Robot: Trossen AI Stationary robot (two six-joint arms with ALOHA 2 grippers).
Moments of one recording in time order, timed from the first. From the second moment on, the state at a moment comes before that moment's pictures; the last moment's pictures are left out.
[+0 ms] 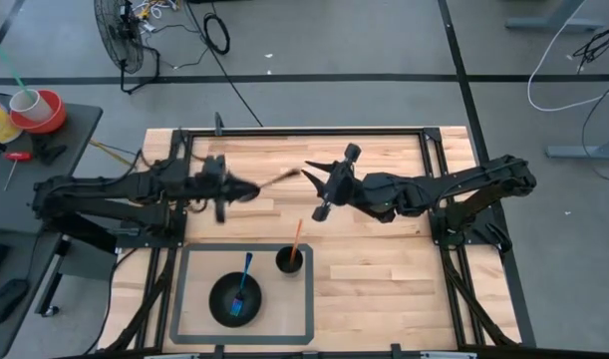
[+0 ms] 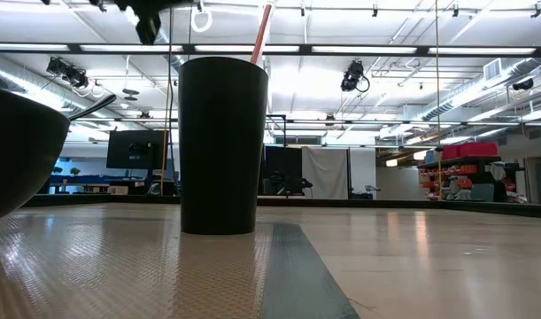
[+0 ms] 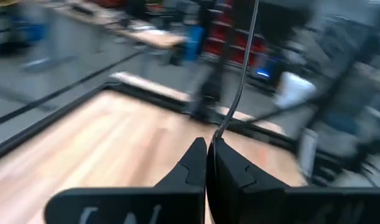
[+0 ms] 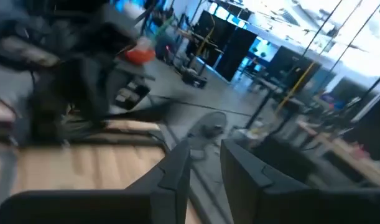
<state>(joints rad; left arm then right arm) 0.04 0.78 0.67 0.01 -0.09 -0.31 0.22 1.49 1.35 0.06 0.78 -0.39</state>
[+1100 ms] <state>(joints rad) -0.87 1.17 0.66 -0.05 -0.24 -0.81 0.54 1.71 1.35 0.17 0.38 0.05</state>
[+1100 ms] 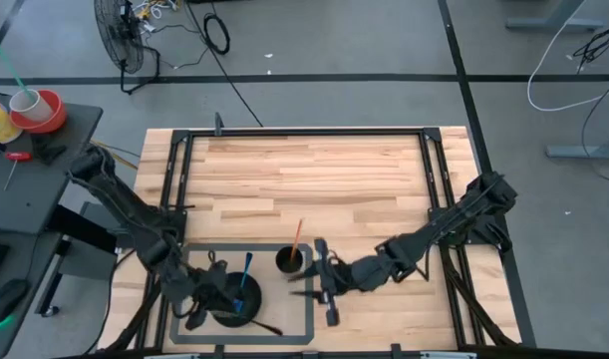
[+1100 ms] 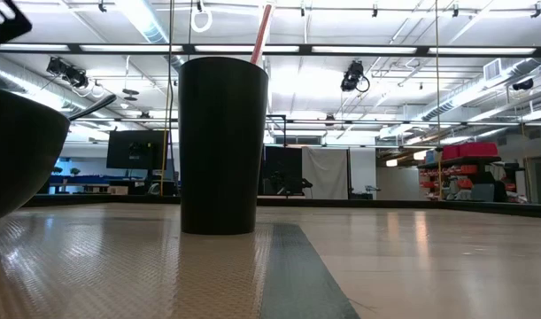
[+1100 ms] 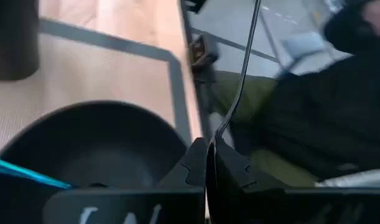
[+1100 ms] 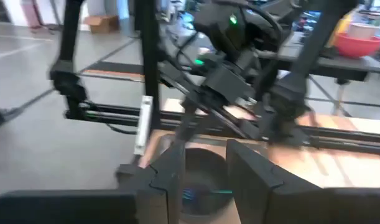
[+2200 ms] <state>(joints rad) -0.91 1.37 0.66 -0.13 -0.46 -0.88 0.78 1.91 1.35 0.44 0.67 0.40</state>
